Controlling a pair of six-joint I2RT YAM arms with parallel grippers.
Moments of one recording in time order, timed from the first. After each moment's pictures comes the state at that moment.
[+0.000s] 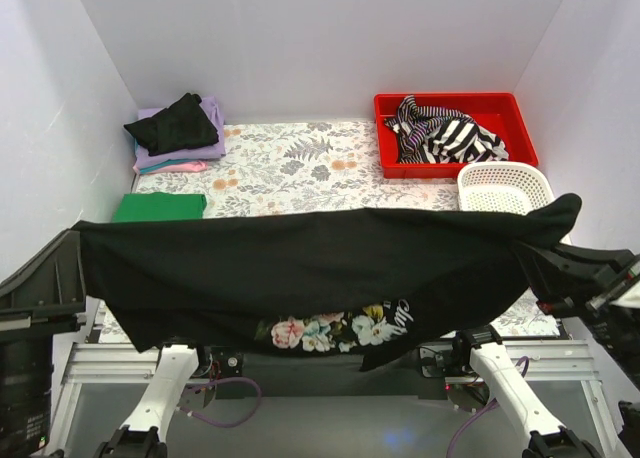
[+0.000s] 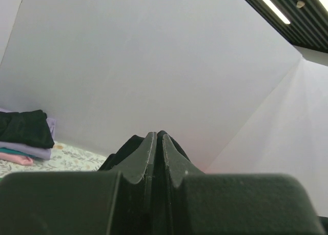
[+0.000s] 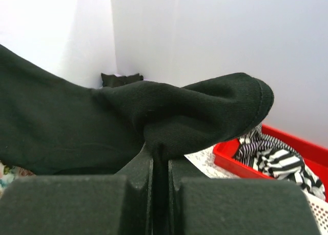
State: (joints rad) left arm -0.05 0.63 2.04 -0.99 -0.07 -0.60; right arm 0.21 0.58 1.78 -0.96 -0.42 0.07
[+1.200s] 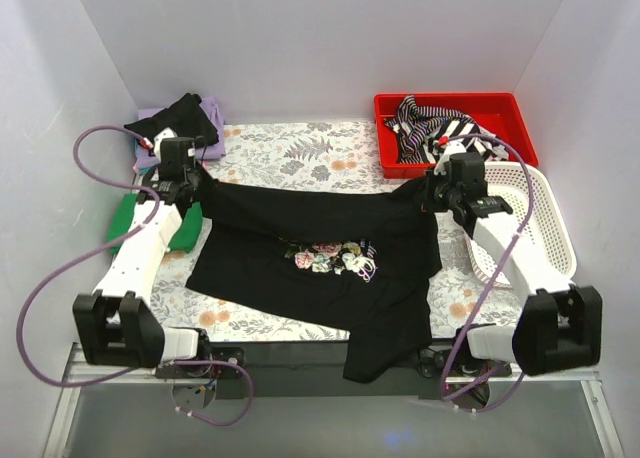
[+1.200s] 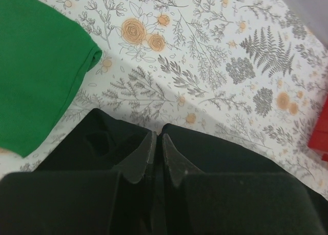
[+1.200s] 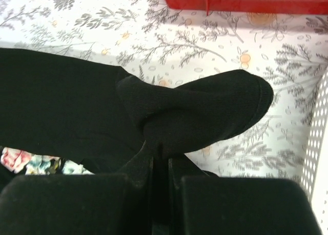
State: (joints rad) left arm -0.07 1.28 1.14 -0.53 -0.17 -0.66; right arm 0.20 1.25 0.92 -0.32 -0.14 0.19
